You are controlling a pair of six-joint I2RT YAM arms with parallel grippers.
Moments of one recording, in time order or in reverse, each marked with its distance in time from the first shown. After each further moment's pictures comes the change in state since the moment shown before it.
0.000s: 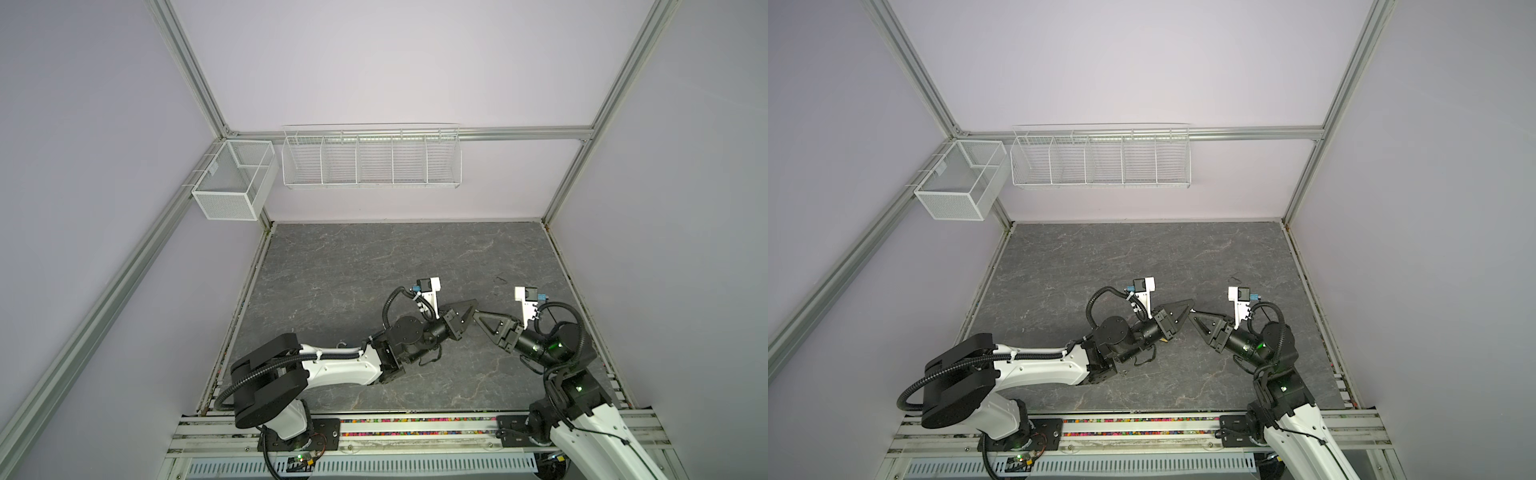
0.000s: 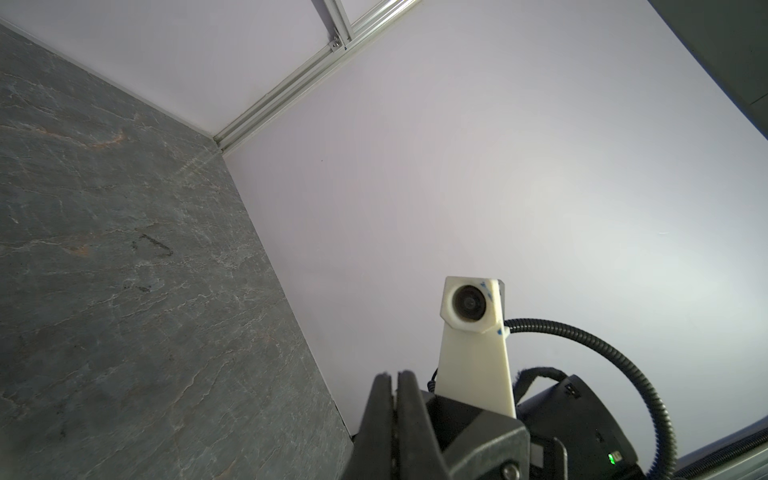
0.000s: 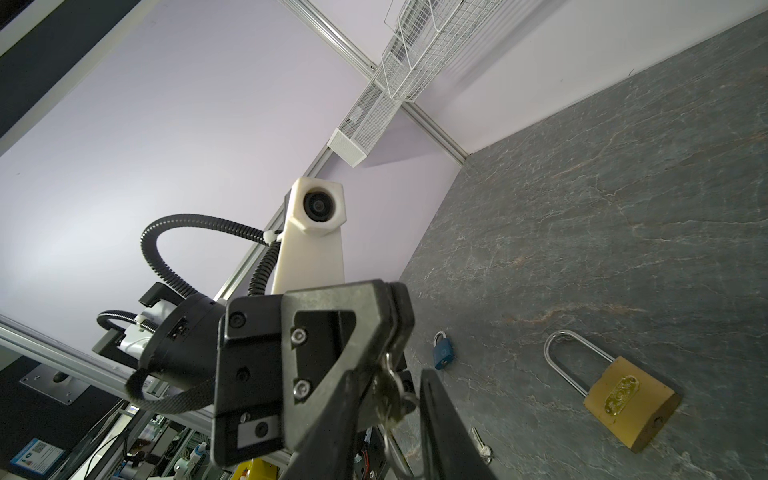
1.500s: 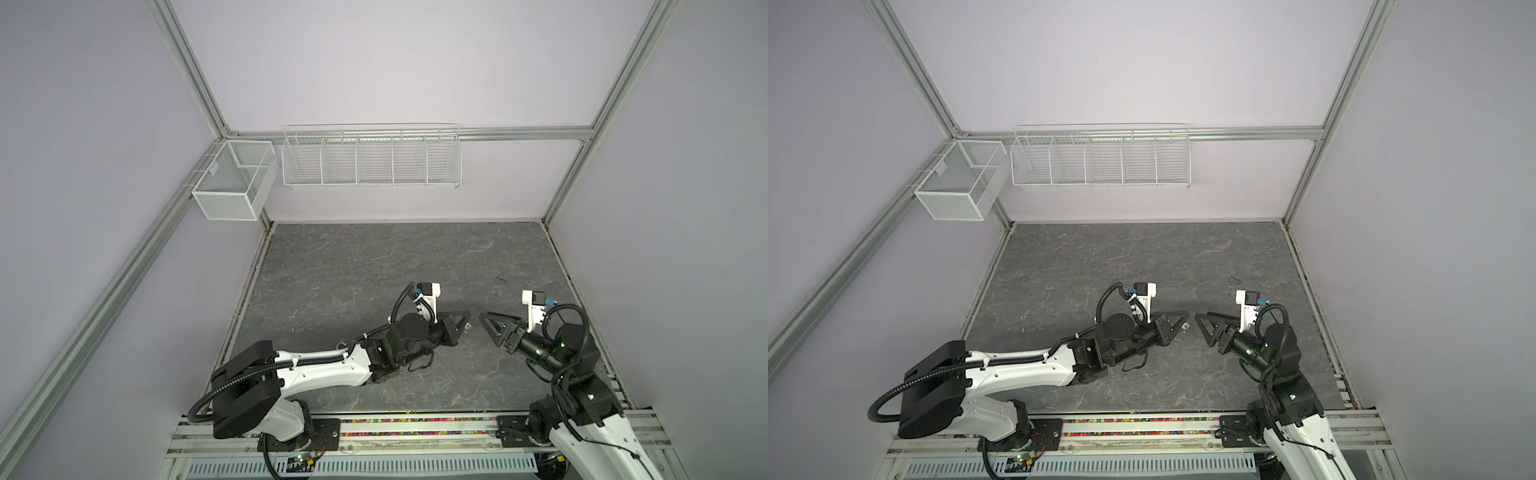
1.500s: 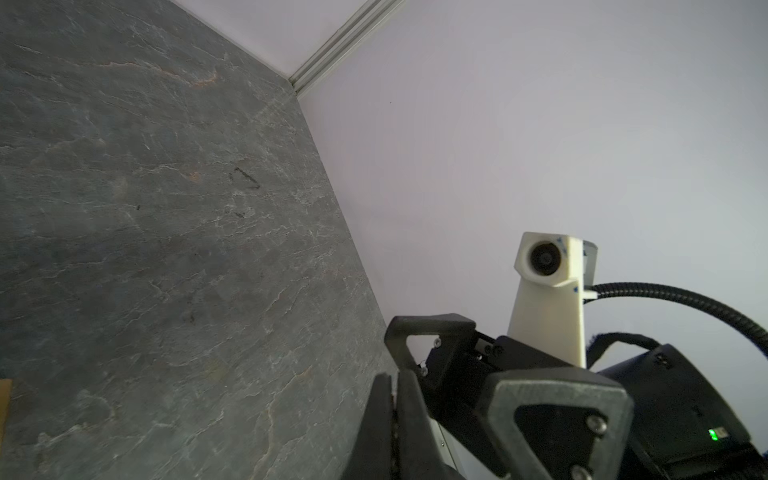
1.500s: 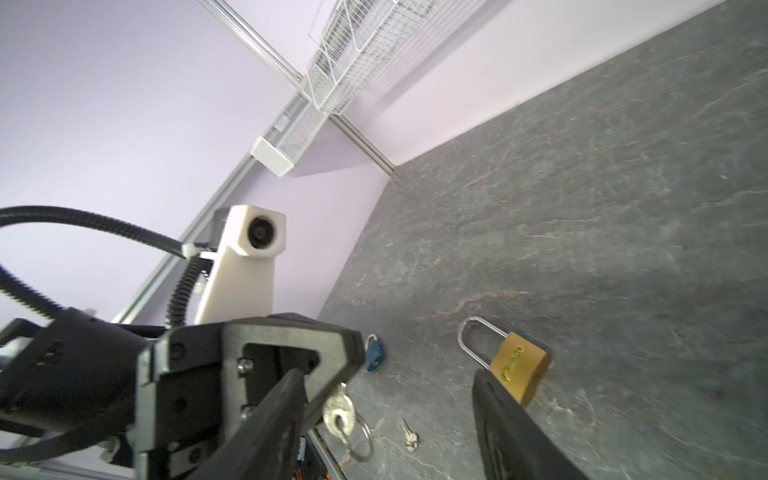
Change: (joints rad) left arm 0.000 -0.121 0.021 -0.433 -0.004 0.011; right arm -0.027 -0.070 0.054 -0.261 0.143 -0.143
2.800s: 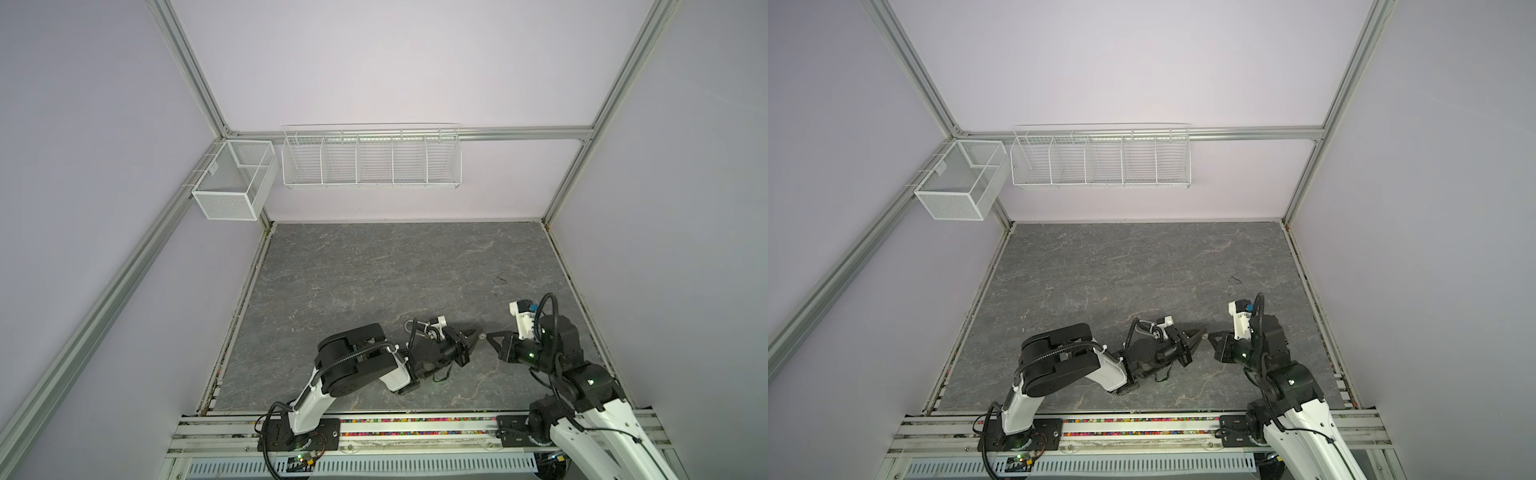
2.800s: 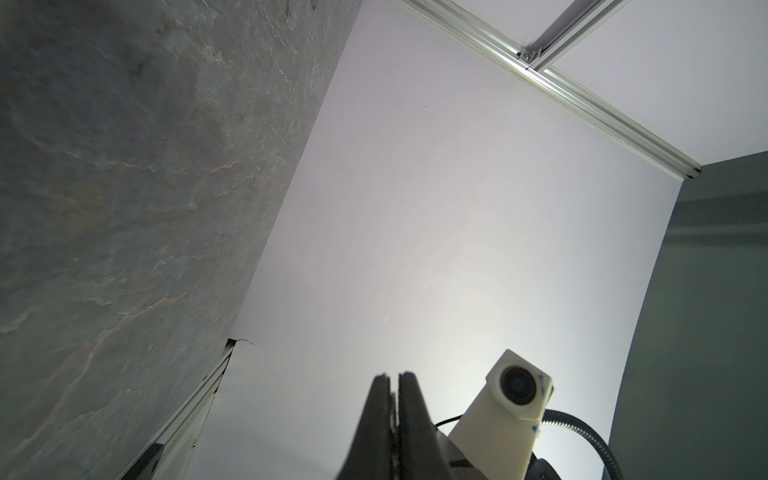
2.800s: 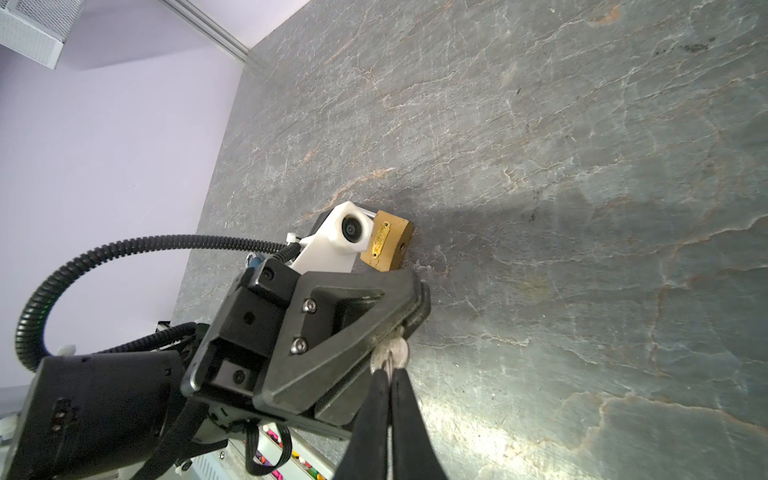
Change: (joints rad) left arm -0.032 0.656 -0.008 0.853 0.016 -1.013; right arm 0.000 0.134 0.117 -0.547 0.158 -0.249
